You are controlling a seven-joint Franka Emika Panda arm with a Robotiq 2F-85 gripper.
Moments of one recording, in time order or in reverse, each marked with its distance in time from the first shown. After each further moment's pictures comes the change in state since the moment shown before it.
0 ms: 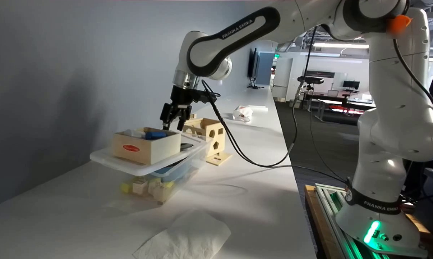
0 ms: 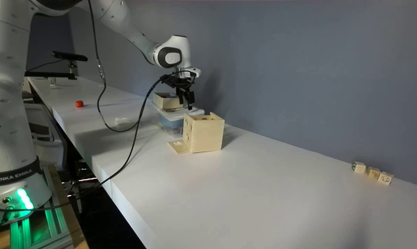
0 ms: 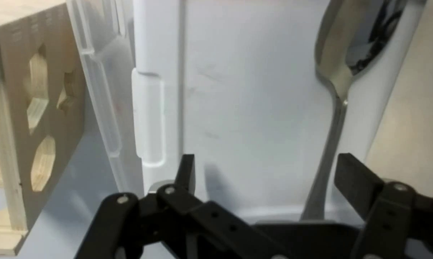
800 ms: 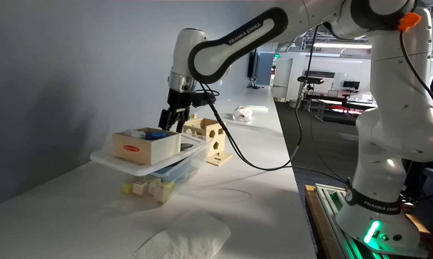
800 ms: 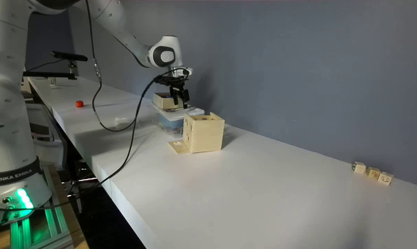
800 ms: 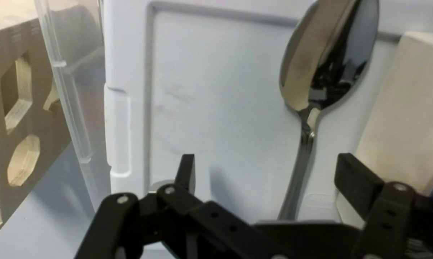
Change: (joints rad) arm 0.056 -0.017 0.019 -0.033 -0.177 0.004 0.120
